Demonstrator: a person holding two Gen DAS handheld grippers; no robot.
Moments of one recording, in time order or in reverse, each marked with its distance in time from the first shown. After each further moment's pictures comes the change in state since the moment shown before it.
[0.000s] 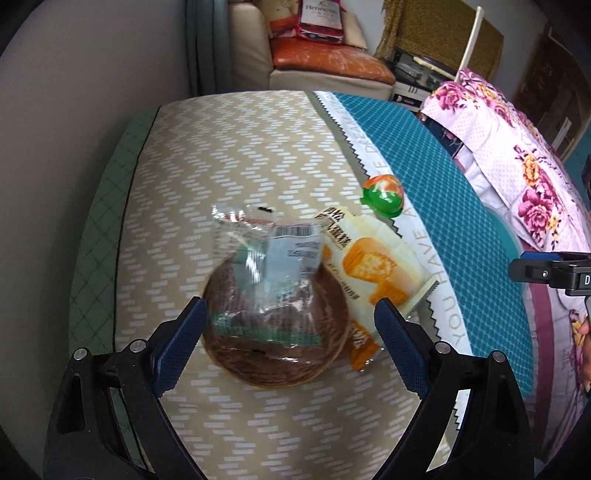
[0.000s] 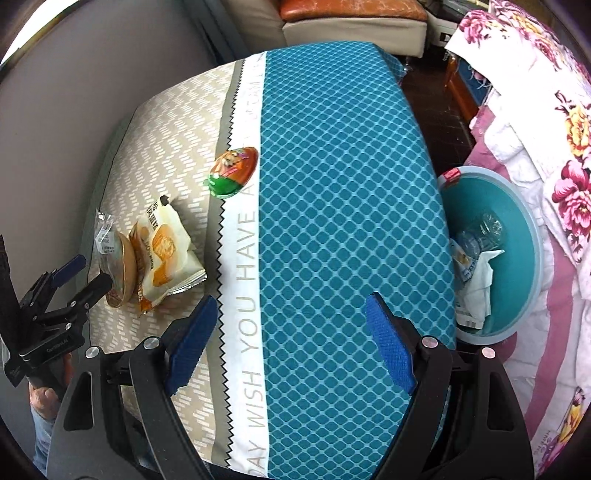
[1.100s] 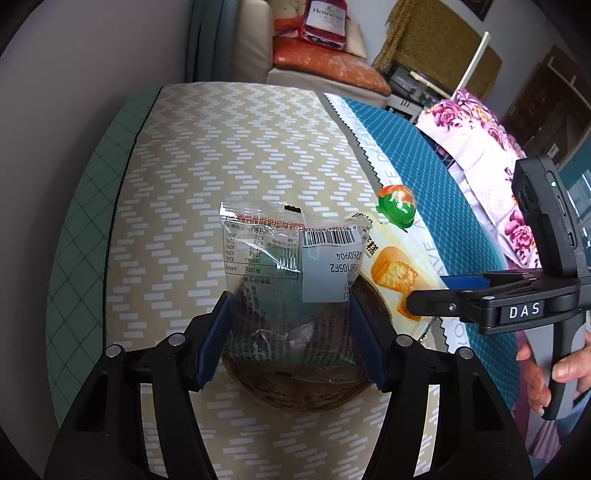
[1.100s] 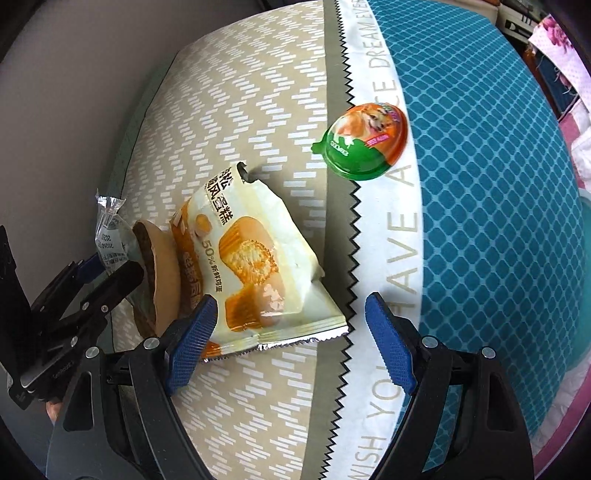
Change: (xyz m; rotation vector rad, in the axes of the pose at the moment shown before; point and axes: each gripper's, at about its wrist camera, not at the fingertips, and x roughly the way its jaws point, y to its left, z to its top) left arm 0.016 0.037 -0.002 -0.062 -0.009 -0.127; right arm 0.099 0.100 0.035 -0.055 0.131 0.140
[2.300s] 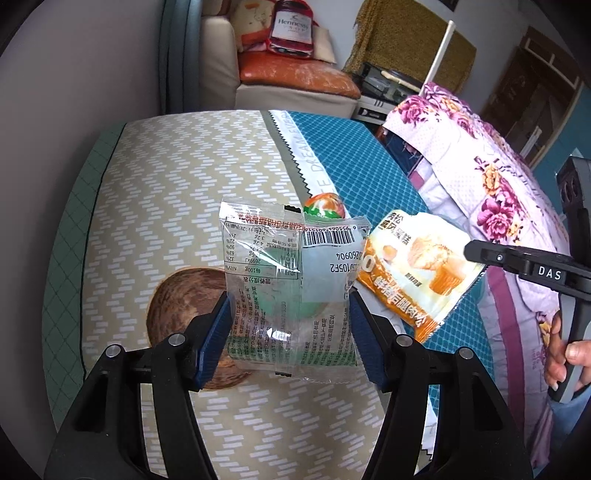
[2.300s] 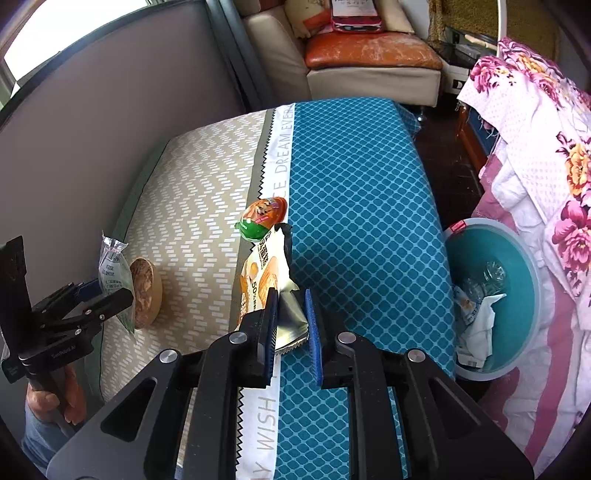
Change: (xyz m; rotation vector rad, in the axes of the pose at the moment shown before) left arm -0.027 -0.082 0.001 0.084 -0.035 -0.016; right arm -0.131 -0.063 -0.063 0.001 -0.313 -0.081
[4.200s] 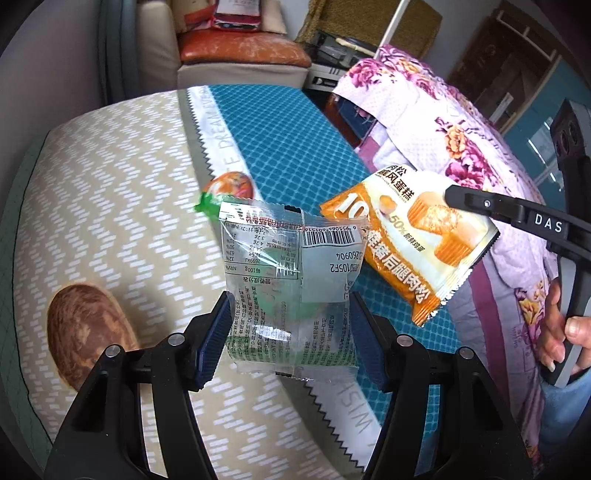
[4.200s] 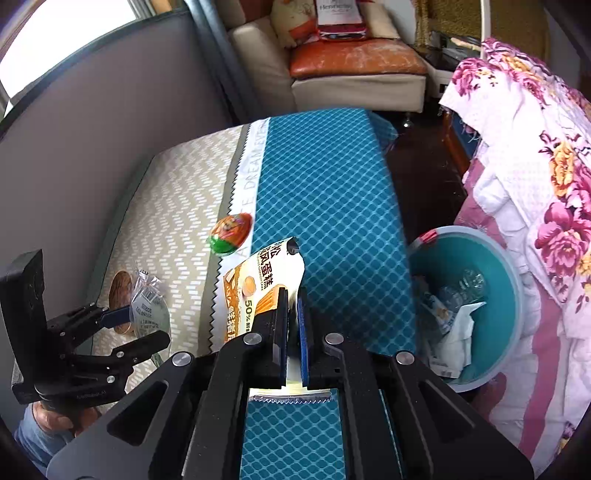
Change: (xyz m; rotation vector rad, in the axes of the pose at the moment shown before) left arm 0.047 -0.085 0.013 0.106 0.108 -0.129; right arm -0.046 -0.050 0.019 0.028 -0.094 -0.057
